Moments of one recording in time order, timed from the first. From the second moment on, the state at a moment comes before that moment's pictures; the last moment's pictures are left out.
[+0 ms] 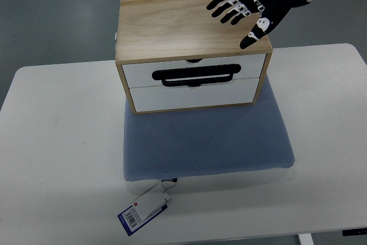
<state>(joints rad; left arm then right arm) -0.02 0.00 -0.07 -0.17 0.00 -0.02 0.09 1.86 -0.75 -0.32 1.30 -0.21 0.61 -0.03</state>
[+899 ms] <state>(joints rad) -0.02 0.00 -0.07 -0.17 0.00 -0.02 0.09 1.95 -0.41 -0.55 1.34 -0.21 0.38 -0.11</state>
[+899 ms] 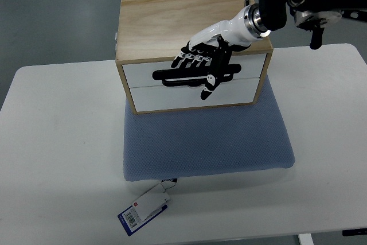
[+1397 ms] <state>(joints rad) -0.02 0.00 -0.07 -0.17 0.00 -0.02 0.09 1.94 -0.38 -0.60 1.35 -0.21 0.32 -0.14</state>
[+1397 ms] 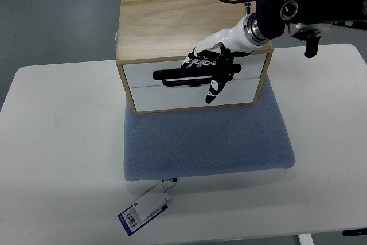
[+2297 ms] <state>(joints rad) -0.02 0.00 -0.07 -0.17 0.00 -0.02 0.09 1.92 -0.37 -0.62 1.35 -0.21 0.35 -0.14</state>
